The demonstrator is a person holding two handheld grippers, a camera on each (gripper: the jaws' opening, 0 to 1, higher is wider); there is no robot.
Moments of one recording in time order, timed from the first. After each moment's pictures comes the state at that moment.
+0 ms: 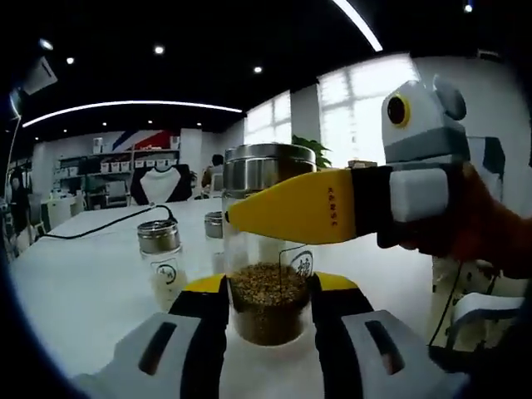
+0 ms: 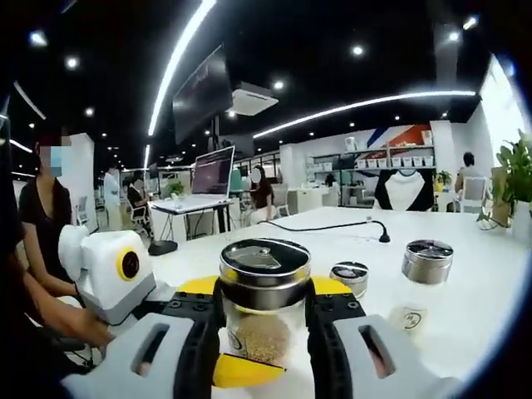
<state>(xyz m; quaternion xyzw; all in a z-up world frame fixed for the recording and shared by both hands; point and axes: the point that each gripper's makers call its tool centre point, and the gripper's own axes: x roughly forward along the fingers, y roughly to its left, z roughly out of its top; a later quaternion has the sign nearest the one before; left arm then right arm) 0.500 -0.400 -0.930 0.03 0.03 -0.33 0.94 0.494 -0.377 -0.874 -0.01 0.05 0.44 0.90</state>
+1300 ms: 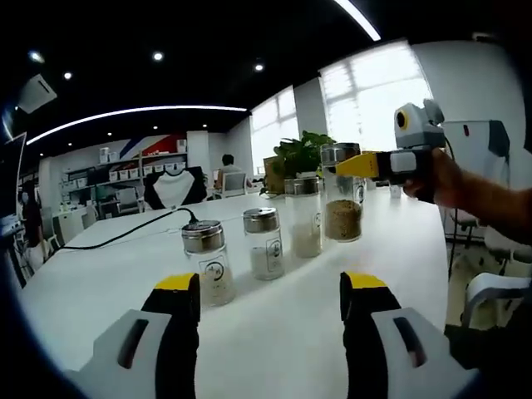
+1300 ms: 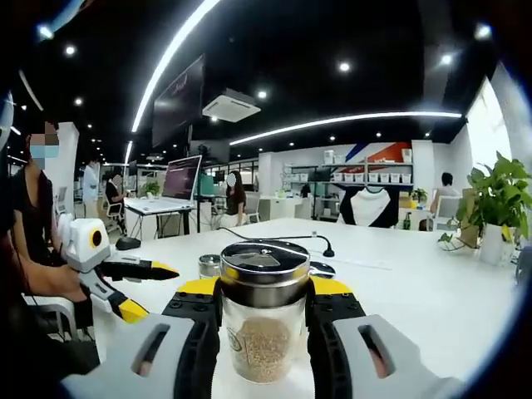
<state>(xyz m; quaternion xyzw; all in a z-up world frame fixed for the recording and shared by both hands) 0.505 -0.354 -0.929 0.06 0.04 -0.30 0.95 0.544 -0.488 -0.857 -0.03 0.02 0.38 0.92</state>
